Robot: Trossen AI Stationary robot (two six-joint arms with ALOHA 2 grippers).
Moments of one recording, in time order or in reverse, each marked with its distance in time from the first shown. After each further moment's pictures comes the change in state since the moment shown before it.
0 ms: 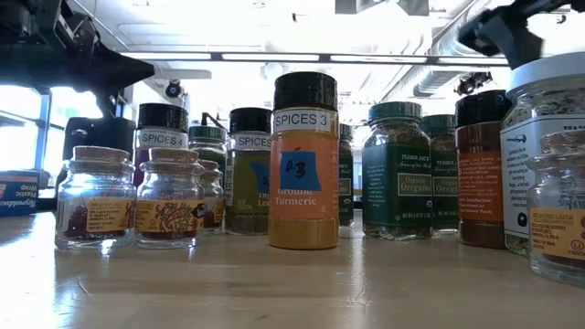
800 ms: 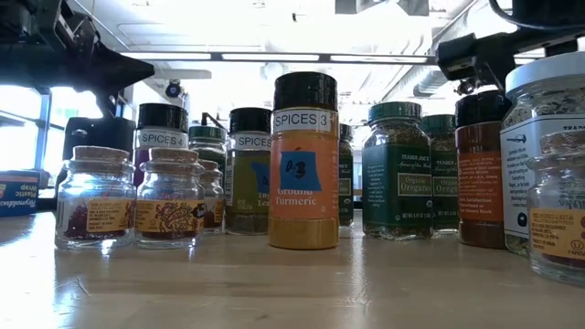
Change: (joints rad) left arm 0.000 0.000 0.000 0.000 0.000 0.000; right arm -0.017 0.172 0.001 -0.009 -0.038 -0.429
